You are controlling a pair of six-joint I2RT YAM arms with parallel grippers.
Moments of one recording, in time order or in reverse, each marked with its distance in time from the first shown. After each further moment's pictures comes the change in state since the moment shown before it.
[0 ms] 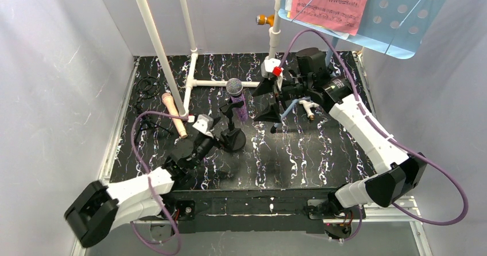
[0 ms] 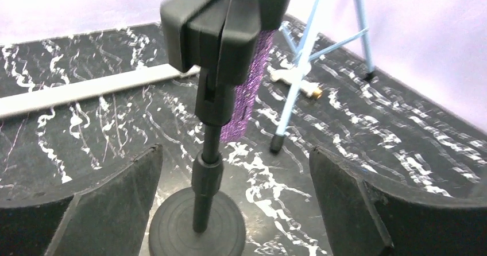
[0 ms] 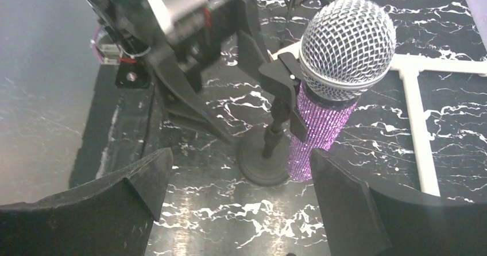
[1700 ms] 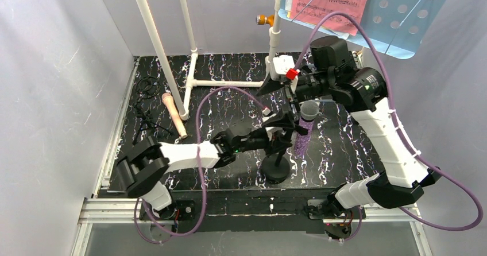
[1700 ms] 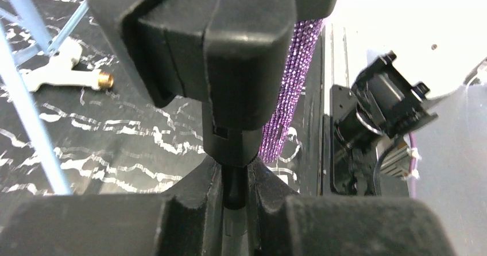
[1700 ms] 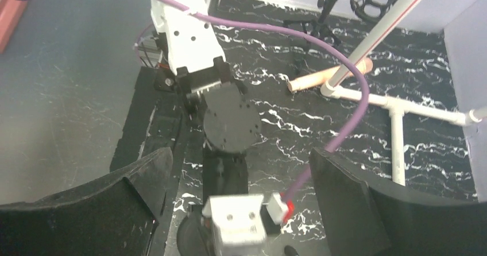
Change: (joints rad) left arm -0.240 0.592 0.601 -0.180 0.508 -0.005; right arm 0.118 -0.010 0.406 -0.412 0.068 -0.116
